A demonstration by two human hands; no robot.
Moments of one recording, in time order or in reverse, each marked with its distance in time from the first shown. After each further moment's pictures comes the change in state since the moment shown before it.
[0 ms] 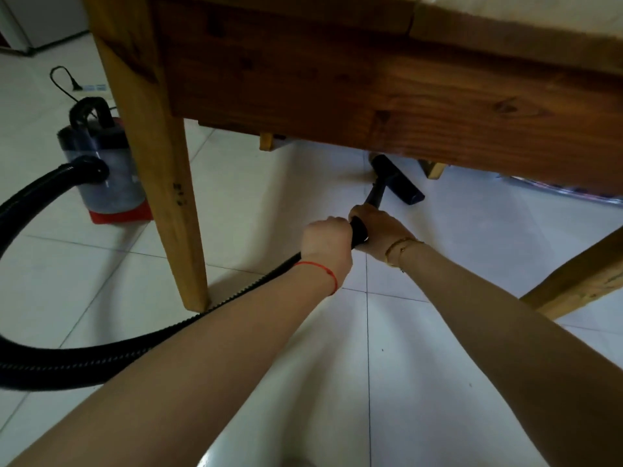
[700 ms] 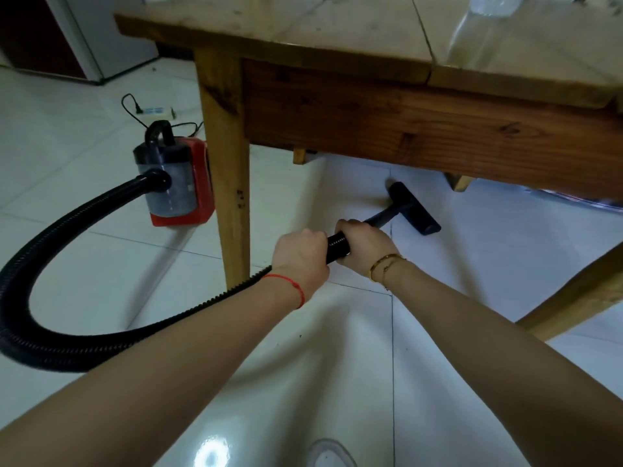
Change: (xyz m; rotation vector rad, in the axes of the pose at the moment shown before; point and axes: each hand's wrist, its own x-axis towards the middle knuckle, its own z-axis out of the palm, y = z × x) left_hand -0.080 -0.070 -0.046 0.040 -0.027 -0.076; right_hand -0.040 -0.095 0.005 -0.062 0.103 -0.191
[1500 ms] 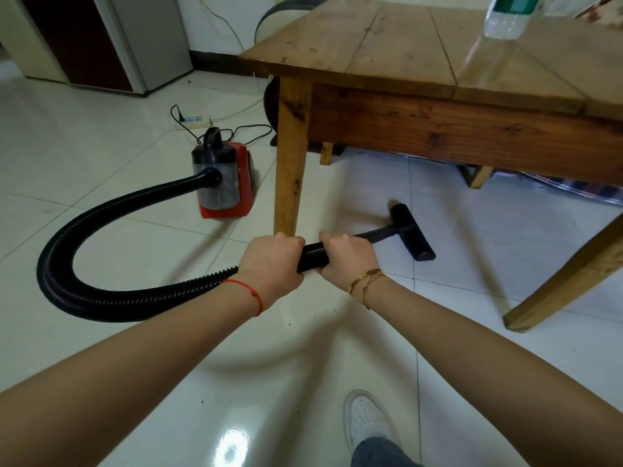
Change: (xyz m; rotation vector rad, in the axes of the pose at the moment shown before) left_hand -0.111 -0.085 -0.036 0.110 0.033 0.057; right_hand -0.062 -0.129 0.002 -0.124 0.146 -0.058
